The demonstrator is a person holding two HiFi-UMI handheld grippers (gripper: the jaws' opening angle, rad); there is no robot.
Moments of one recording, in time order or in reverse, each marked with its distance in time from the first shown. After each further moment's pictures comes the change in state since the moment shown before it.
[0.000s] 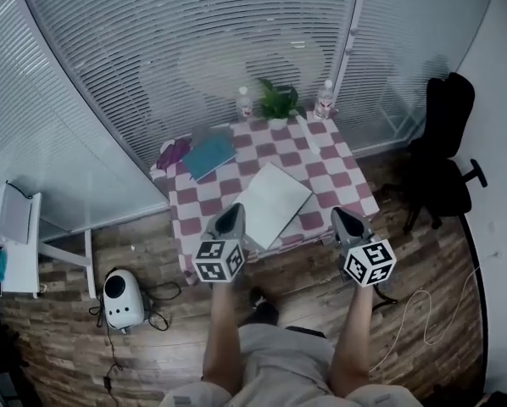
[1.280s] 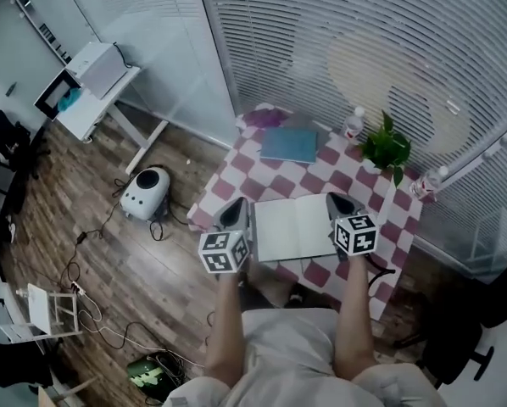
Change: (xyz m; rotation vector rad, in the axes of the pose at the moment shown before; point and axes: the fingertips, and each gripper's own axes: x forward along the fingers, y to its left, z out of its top) left arm 0.012 0.078 -0.039 -0.227 -0.119 0.814; right arm 0.296 -0.005 -0.059 -0.190 0.338 0.691
